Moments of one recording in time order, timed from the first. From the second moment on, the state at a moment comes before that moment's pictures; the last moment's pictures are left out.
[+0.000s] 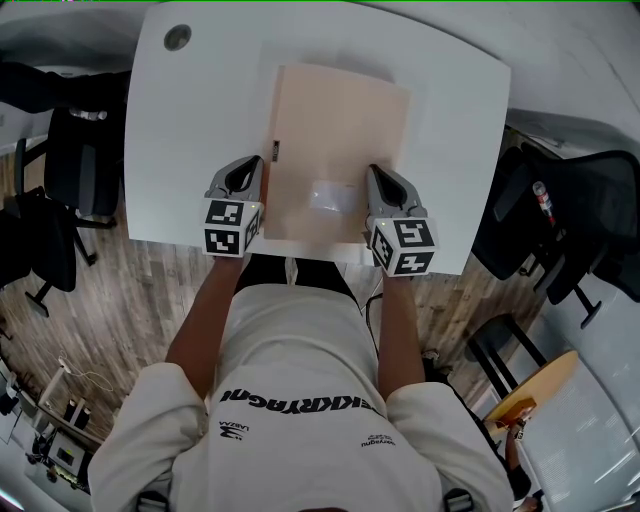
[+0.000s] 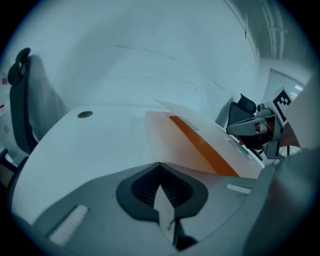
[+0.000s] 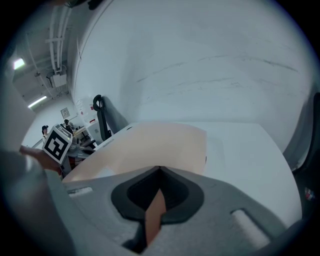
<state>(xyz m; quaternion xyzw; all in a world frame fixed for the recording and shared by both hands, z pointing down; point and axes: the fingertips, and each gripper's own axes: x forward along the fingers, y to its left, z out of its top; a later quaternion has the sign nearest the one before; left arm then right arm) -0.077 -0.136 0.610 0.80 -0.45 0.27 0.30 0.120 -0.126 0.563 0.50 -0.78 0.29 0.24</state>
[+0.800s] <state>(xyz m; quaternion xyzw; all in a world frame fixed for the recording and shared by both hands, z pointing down) -0.073 -0.138 0.609 0.81 -0.42 0.26 0.31 0.104 -0.131 0.566 0.48 -0.78 0.27 0.28</state>
